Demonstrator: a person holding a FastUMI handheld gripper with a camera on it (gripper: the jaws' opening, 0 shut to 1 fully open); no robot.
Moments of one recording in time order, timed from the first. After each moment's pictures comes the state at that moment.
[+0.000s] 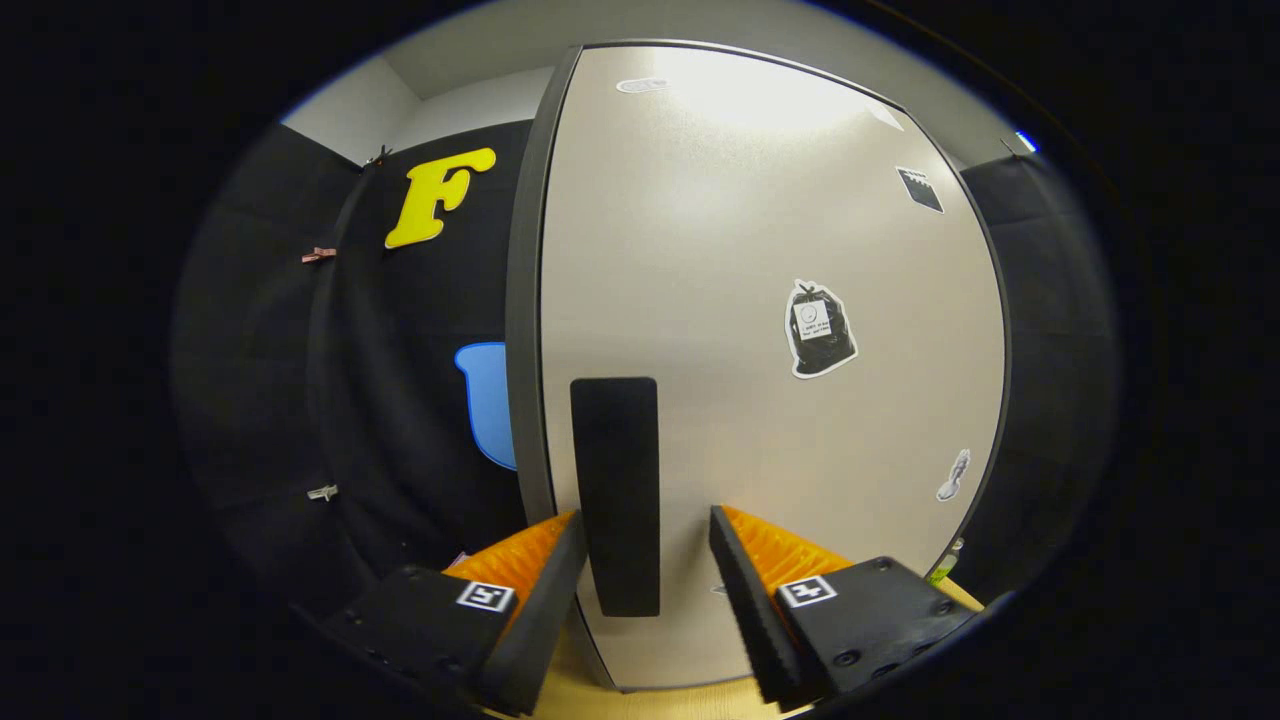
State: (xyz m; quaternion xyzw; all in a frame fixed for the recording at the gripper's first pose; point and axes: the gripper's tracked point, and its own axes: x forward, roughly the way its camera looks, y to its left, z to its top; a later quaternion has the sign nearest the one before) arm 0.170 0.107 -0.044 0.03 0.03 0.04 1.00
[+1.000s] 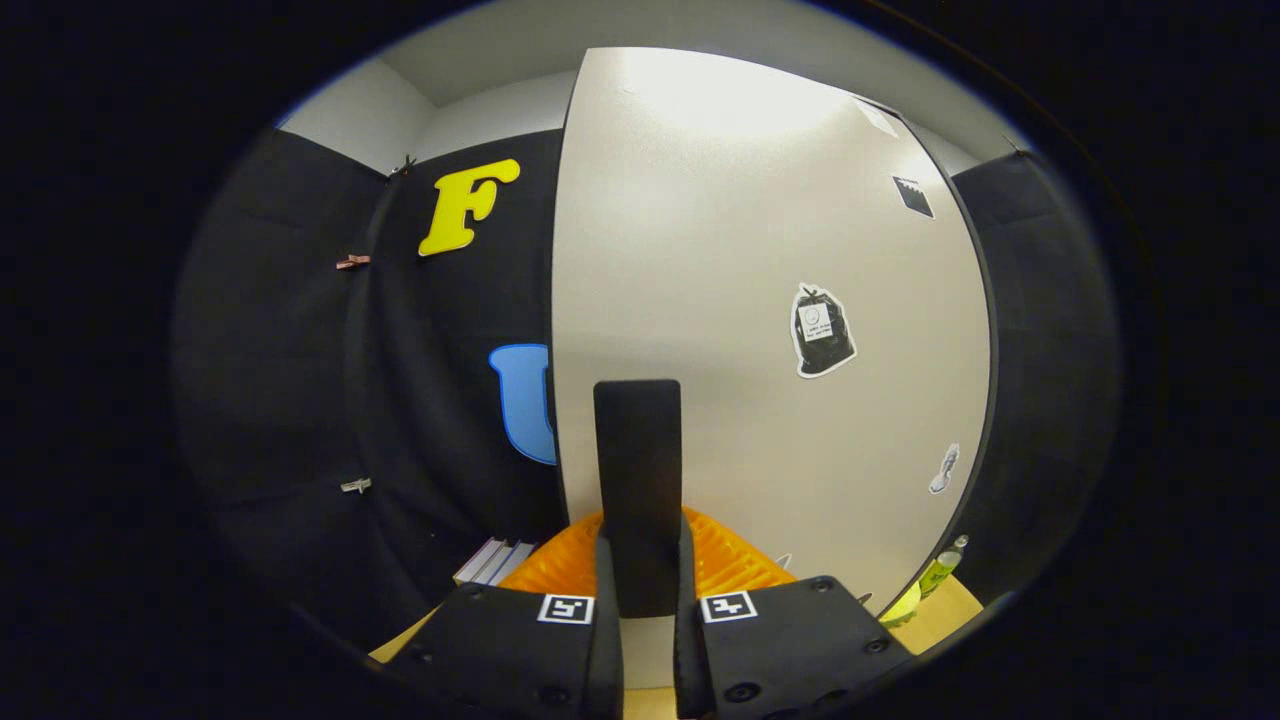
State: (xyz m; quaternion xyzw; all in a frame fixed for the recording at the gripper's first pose) arm 0.129 0.112 -0.034 0.03 0.04 0.08 1.00
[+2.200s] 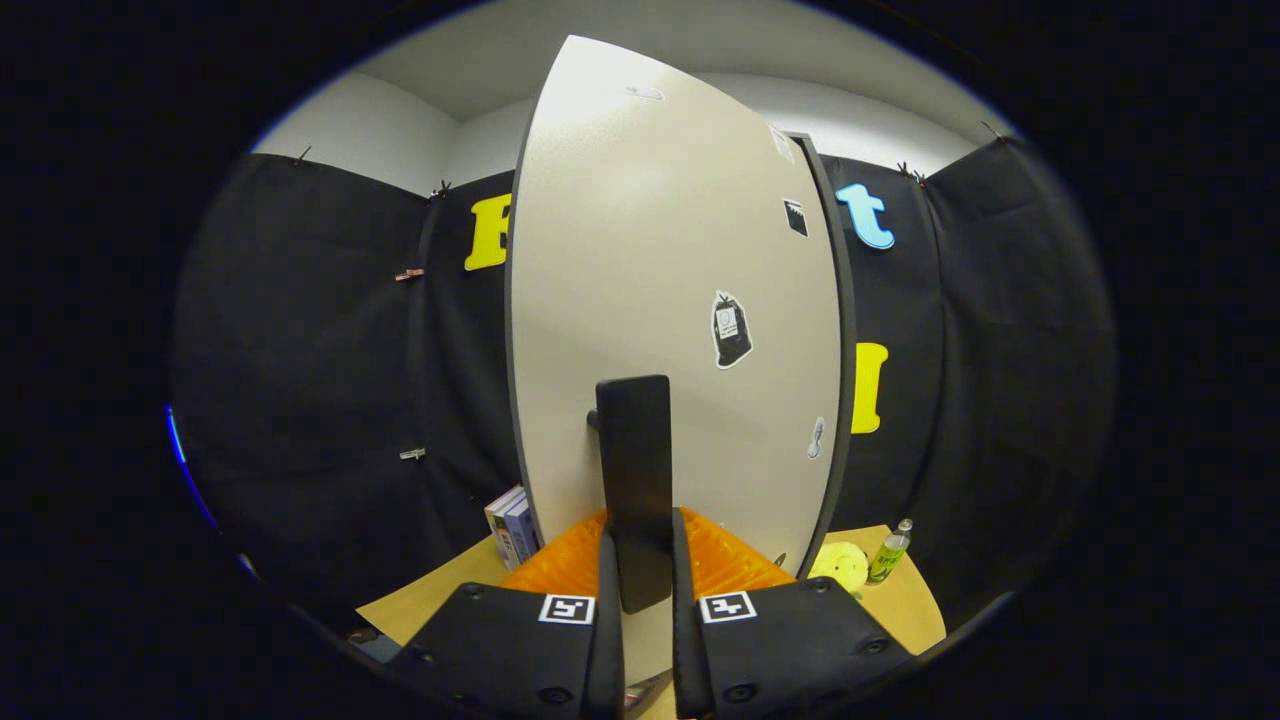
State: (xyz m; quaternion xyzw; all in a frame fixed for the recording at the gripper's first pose) arm -0.015 -0.020 -0.027 0.04 0.05 0.15 0.99
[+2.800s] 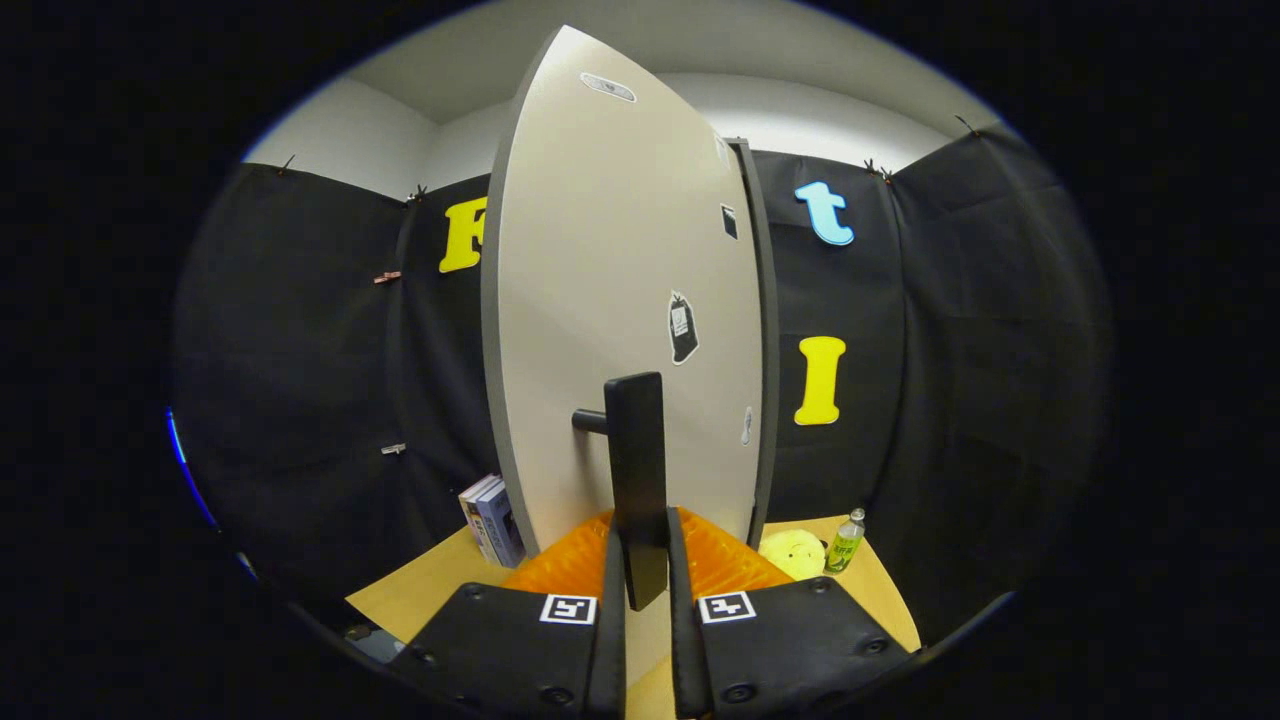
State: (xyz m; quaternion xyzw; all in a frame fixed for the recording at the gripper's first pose) arm -0.035 -0.092 -0.025 0.05 0.07 0.12 0.99
